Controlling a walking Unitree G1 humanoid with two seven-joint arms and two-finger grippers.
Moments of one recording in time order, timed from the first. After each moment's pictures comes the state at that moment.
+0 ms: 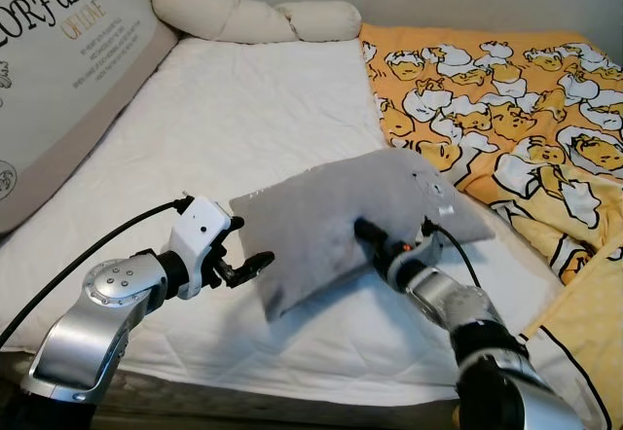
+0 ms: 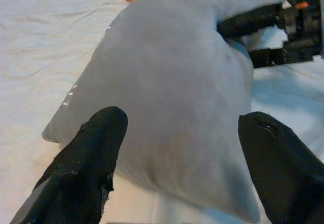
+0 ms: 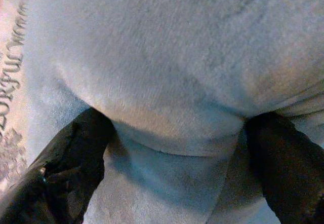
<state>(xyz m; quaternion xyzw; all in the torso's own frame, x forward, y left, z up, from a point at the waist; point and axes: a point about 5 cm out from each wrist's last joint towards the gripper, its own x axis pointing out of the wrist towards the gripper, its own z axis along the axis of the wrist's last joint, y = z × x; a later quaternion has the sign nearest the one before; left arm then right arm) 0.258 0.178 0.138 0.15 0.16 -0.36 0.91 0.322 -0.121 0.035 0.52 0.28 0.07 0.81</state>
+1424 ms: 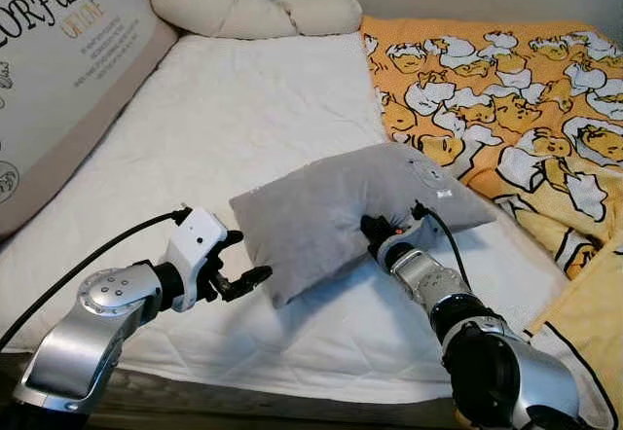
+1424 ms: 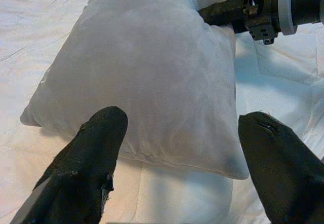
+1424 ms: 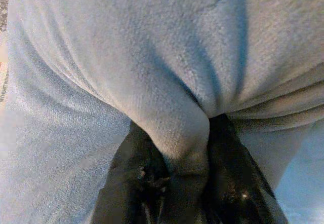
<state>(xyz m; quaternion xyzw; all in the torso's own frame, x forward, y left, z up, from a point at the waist) 0.250 0.182 0.129 0.14 0.18 -0.38 0.90 0.340 -0.113 0.041 0.46 0.26 0.00 0.85</state>
